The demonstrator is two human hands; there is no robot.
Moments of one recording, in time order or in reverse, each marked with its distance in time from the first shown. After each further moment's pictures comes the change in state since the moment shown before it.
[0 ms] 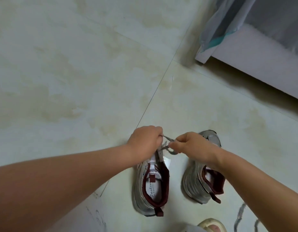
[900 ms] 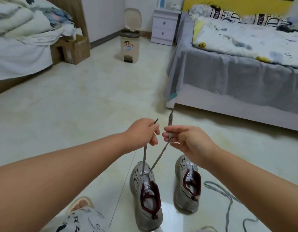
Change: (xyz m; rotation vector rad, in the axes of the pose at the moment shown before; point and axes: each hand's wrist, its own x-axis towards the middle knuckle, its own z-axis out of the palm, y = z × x) left_hand -0.079 0.144 -0.156 -0.448 0.036 -0.025; right_hand -0.169 -0.066 -0.046 0.923 0.320 -0.275
